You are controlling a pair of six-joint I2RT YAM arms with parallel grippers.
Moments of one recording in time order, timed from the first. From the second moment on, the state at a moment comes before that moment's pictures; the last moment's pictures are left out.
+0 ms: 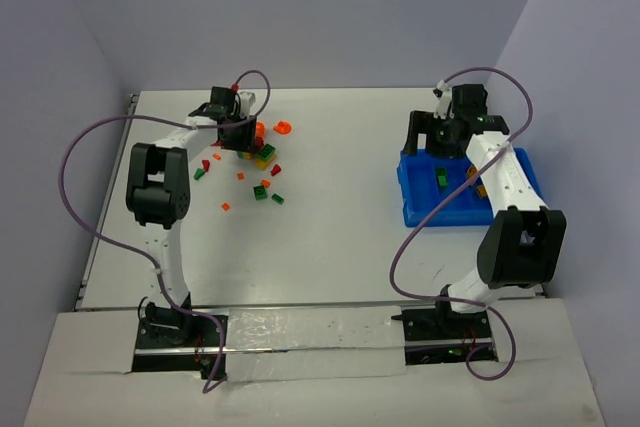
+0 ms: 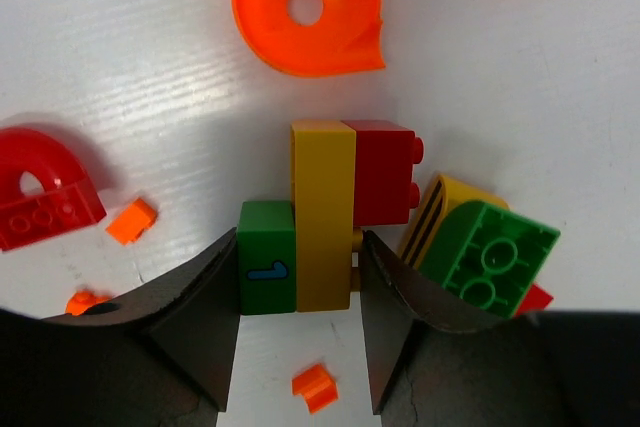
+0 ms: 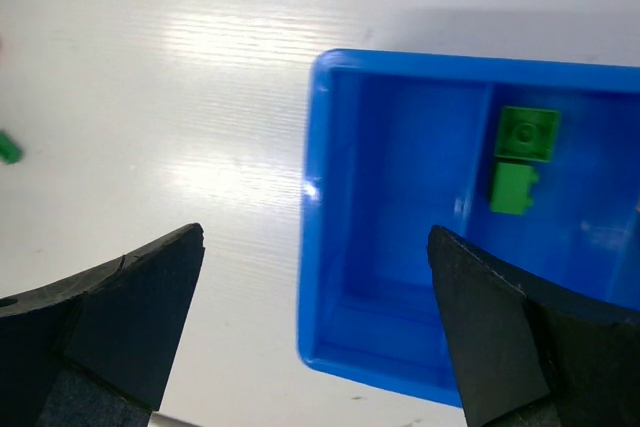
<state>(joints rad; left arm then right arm) -0.21 2.15 1.63 -0.43 0.12 0.00 -0.03 1.53 1.34 -0.74 -0.27 0.08</state>
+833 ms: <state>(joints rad) -0.68 1.47 1.38 -0.44 0.06 0.04 0.26 1.35 1.26 -0.28 -0.77 0.54</state>
